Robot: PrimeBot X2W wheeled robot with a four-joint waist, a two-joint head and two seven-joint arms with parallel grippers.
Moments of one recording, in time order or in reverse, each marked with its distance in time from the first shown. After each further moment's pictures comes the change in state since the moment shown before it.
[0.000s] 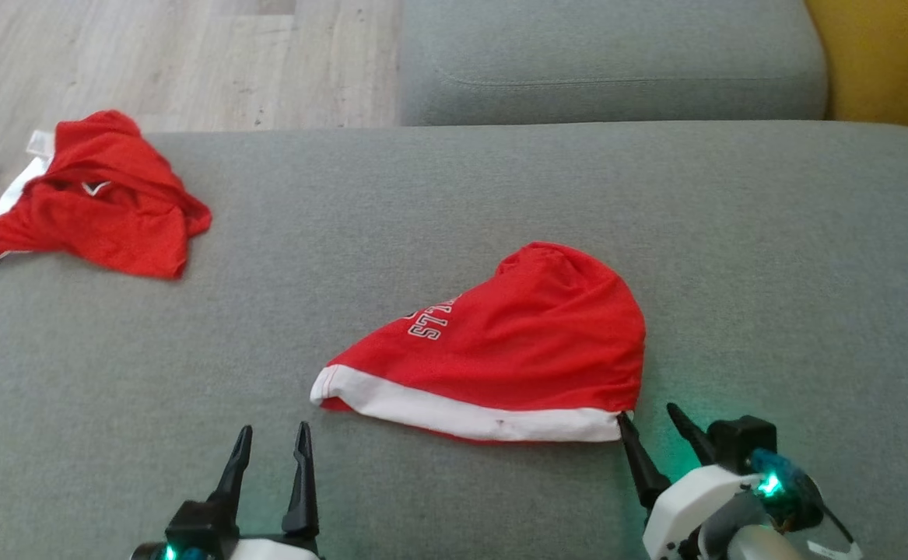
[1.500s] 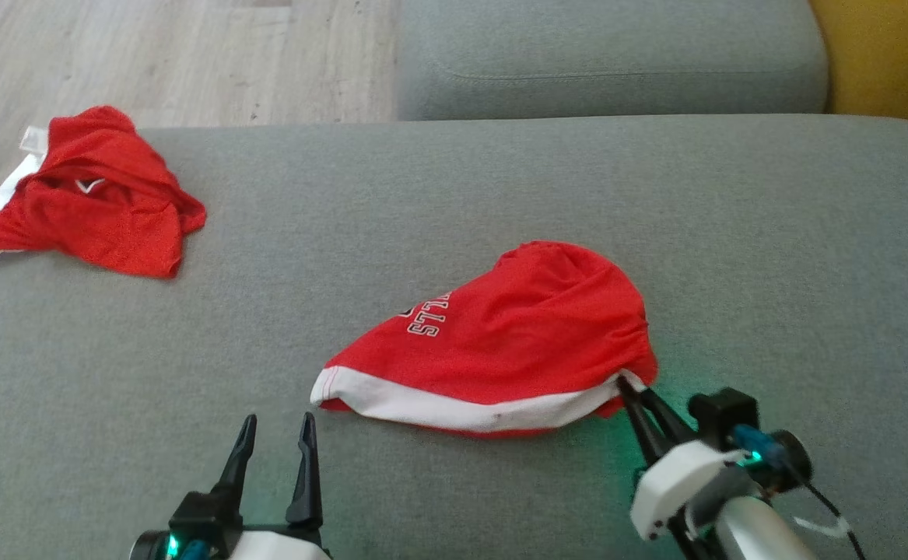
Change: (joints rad) left arm -0.014 0.008 -0.021 -0.013 -0.002 0.011 0.000; right arm -0.063 -0.003 0.072 -0.014 -0.034 0.000 -0.021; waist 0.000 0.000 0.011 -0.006
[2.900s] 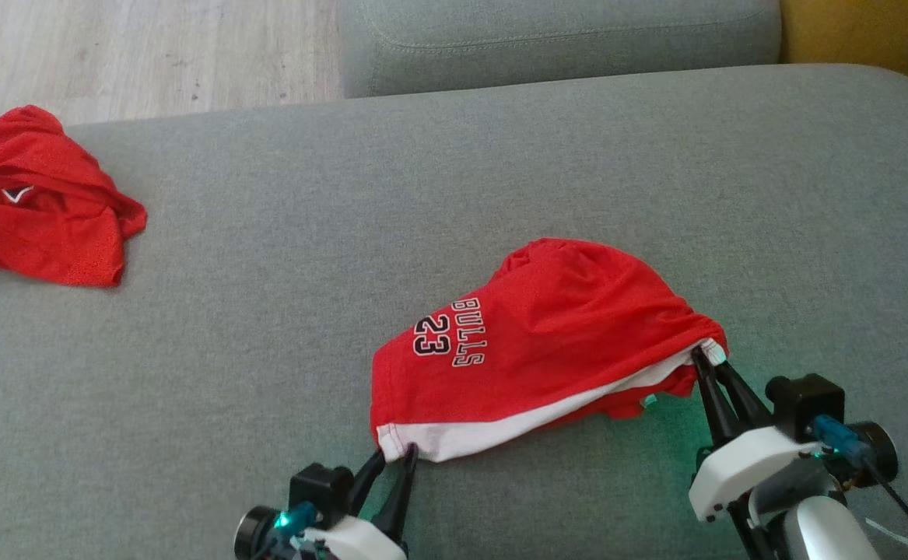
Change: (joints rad) left arm -0.184 -0.035 -0.303 0.301 -0.115 -0.116 0.083; right arm 0.173 0.004 -0.228 -0.409 -0.113 0.000 0.174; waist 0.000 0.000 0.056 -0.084
